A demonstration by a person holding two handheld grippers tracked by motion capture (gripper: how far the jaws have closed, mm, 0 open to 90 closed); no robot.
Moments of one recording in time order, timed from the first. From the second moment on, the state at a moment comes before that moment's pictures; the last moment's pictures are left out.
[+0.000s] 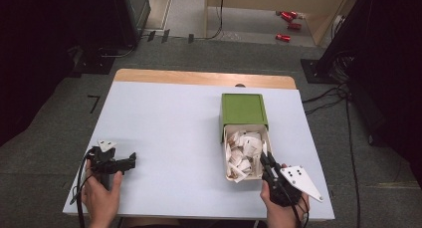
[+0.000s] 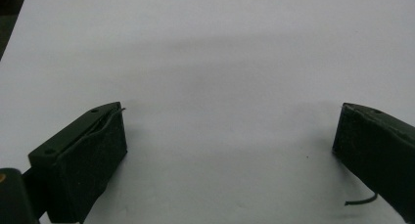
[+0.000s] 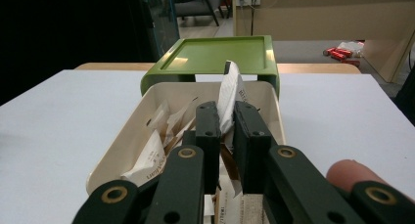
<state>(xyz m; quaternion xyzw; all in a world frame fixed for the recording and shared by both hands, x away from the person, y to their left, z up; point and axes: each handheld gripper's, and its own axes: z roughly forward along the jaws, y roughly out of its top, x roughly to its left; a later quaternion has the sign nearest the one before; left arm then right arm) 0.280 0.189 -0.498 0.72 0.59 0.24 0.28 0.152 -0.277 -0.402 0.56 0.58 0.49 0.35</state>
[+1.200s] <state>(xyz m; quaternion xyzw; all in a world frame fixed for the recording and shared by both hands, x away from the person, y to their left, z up) 0.280 0.189 -0.498 0.72 0.59 0.24 0.28 0.146 -0.312 -0.398 0.58 0.54 0.48 0.37</state>
